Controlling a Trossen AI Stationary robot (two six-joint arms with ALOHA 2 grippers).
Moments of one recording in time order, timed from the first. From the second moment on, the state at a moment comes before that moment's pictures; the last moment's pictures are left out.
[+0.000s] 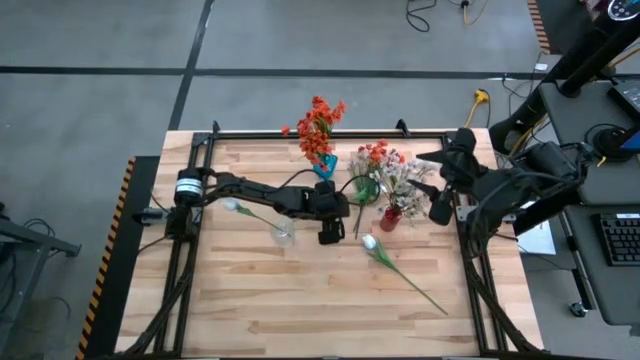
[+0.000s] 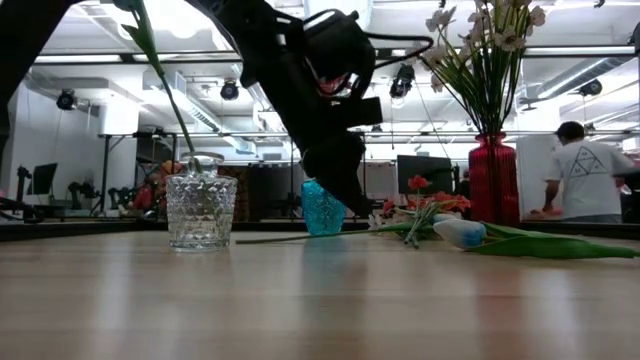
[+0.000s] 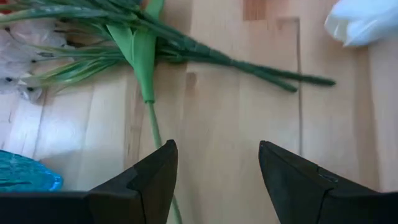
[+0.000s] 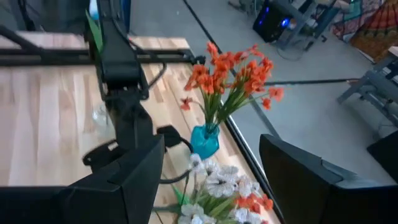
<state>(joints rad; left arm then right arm) 0.03 2.02 1.37 -0.31 -0.22 0.08 0.45 1.26 1.85 -1.30 0.82 0.28</state>
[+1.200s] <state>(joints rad) 0.14 2.04 1.27 -0.20 -0.15 0.07 0.45 1.24 1.77 -1.23 0.81 0.26</state>
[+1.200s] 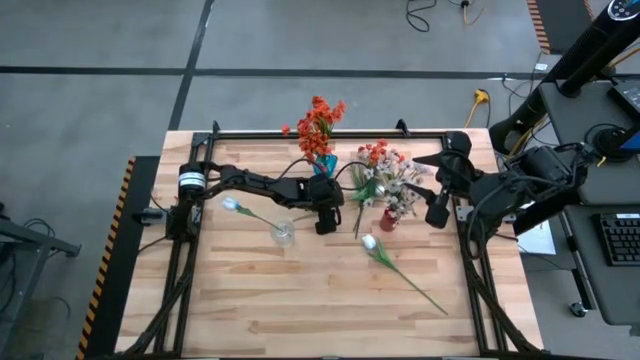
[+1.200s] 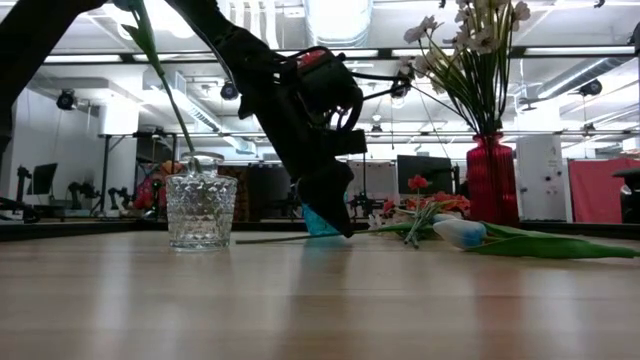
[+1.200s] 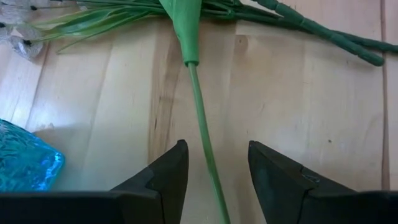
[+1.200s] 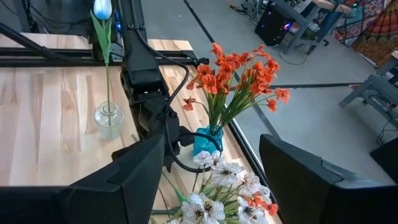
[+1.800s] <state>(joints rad) 0.14 2.04 1.27 -0.20 -0.15 0.06 0.45 1.25 1.77 -1.22 0.81 0.26</state>
